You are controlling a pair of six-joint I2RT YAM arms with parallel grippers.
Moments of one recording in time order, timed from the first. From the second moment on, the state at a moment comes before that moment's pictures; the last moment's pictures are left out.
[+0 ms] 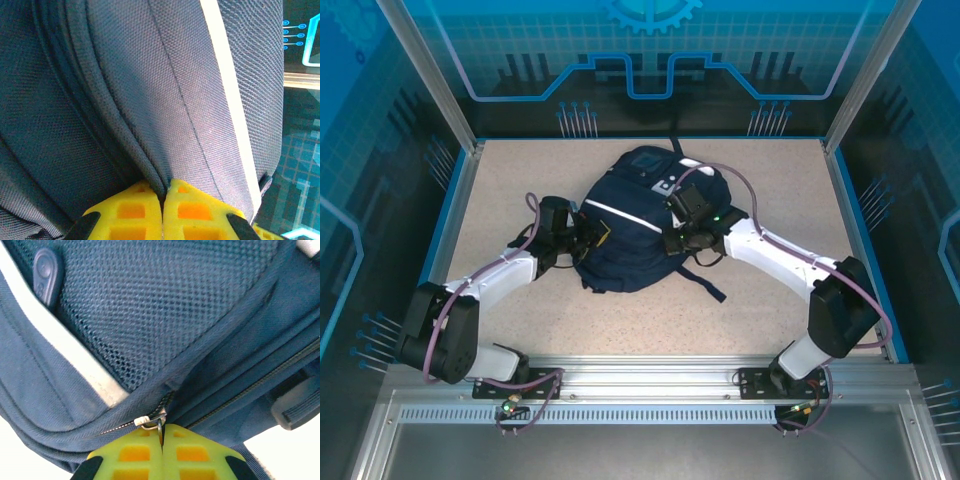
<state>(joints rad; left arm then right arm) -0.28 1.39 0.74 0.00 0.38 -1.20 0.65 1.57 1.23 -0.68 0.02 0.44</state>
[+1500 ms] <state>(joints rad) -0.07 0.89 0.33 0.03 -0.53 -0.46 0.17 1.14 0.73 -0.29 0.58 0.25</state>
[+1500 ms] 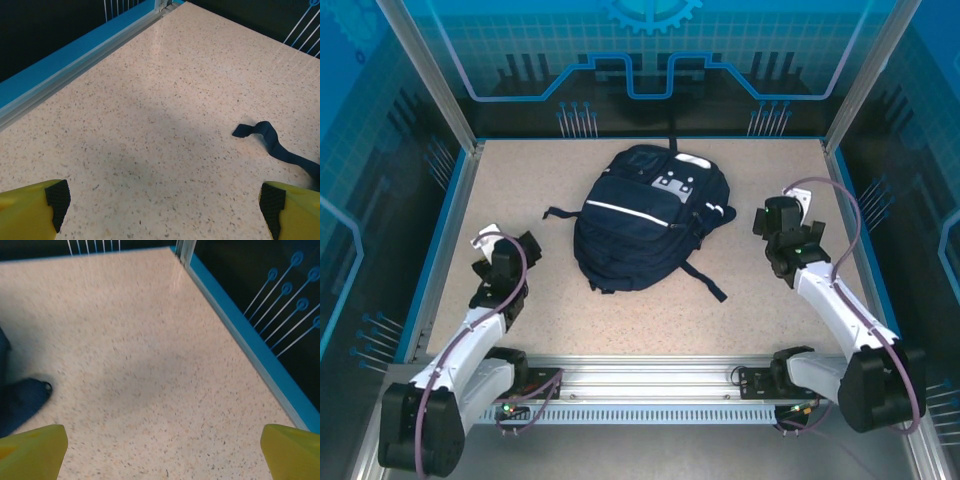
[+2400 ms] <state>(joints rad) -0.02 1.50 0.19 1.04 -0.11 -0.14 0.10 1.37 0.36 0.62 0.21 0.02</state>
